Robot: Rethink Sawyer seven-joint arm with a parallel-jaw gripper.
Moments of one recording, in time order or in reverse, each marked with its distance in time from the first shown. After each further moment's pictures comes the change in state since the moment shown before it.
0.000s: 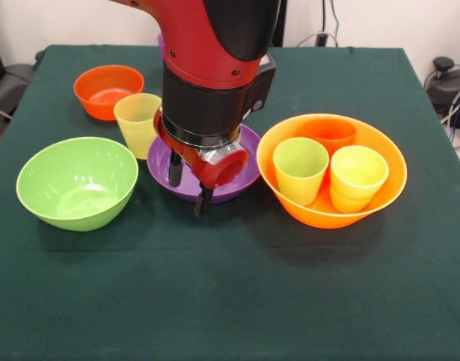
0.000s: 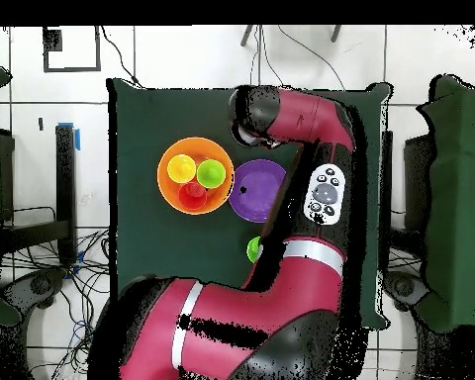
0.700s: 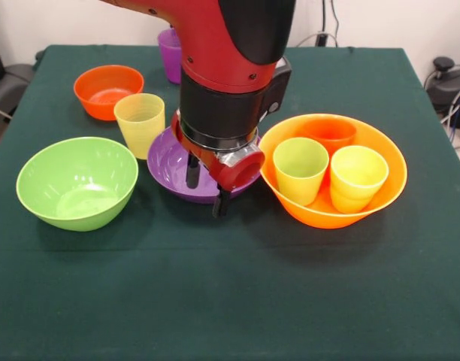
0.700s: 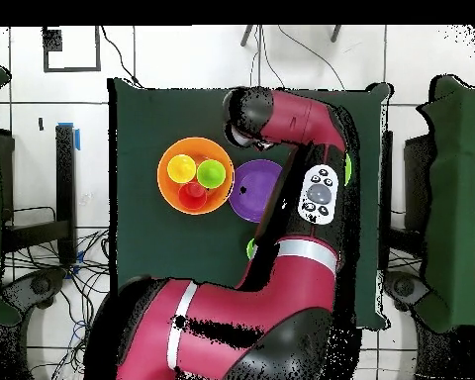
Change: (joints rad) arm 0.012 0.002 0.009 0.020 0.033 -0.002 0.000
